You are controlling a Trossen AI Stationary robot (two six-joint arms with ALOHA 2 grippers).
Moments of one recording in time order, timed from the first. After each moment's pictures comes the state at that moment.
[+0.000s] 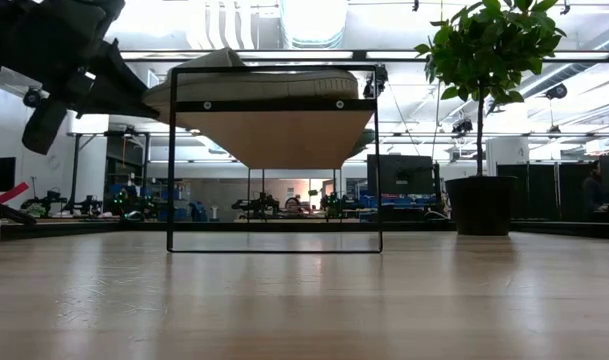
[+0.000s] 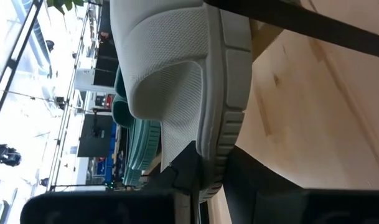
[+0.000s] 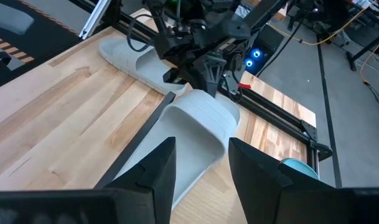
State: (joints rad) left arm -0.65 1.09 0.52 -0.31 -1.20 0.42; right arm -0.09 1.44 1.45 -0.53 -0.29 -0.58
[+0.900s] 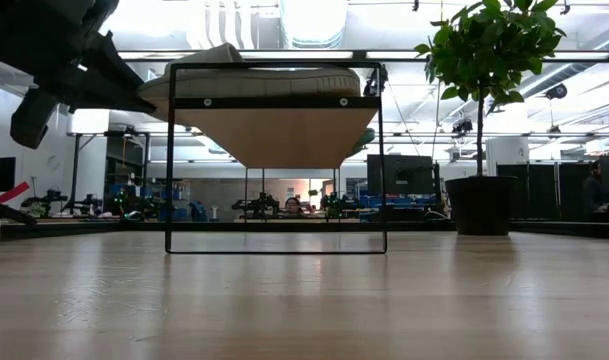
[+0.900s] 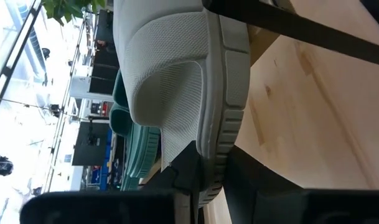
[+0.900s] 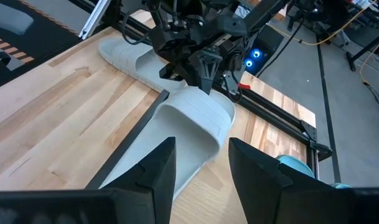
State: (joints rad) left arm -0.68 1.09 0.54 -0.33 -1.19 0.41; right arm -0.09 1.44 1.45 -0.53 -0.29 -0.58
